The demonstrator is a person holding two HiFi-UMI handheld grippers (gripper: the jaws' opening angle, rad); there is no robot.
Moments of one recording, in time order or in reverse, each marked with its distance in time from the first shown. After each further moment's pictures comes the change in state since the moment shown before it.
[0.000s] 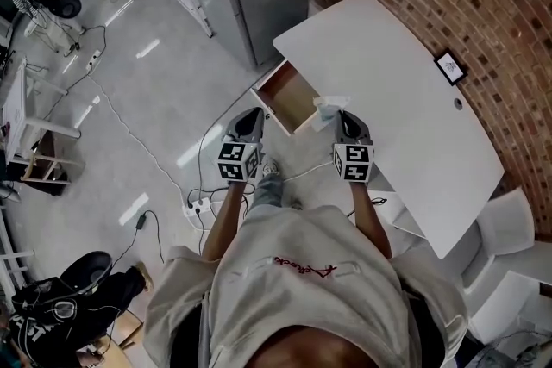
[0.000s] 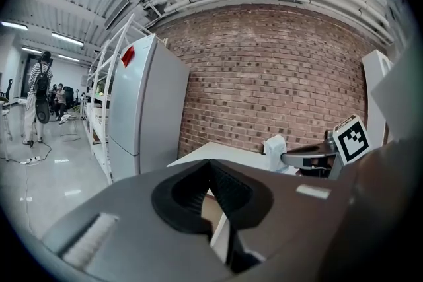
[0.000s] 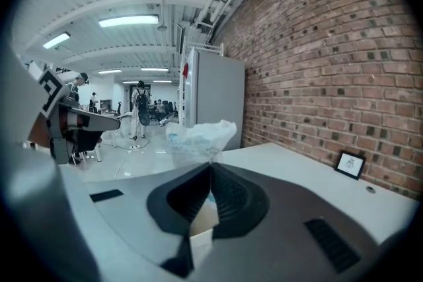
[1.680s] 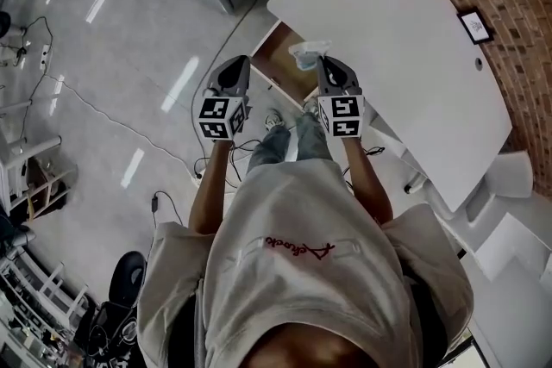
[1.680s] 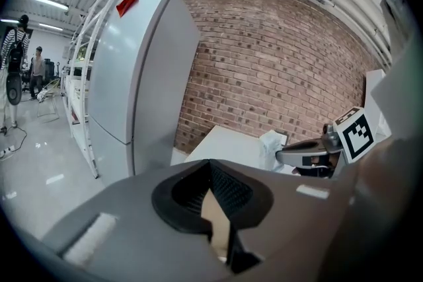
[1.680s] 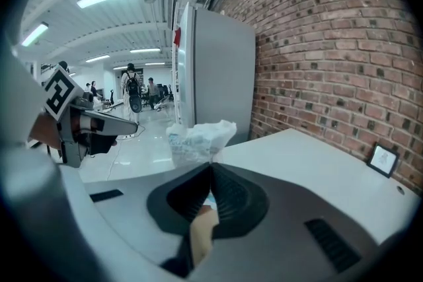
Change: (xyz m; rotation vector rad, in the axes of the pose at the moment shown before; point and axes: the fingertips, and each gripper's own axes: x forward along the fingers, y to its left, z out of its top) left arm 0.166 0.159 -0.018 -0.051 0.180 -0.164; right arm 0.211 0.038 0.006 0.037 0.179 -0.015
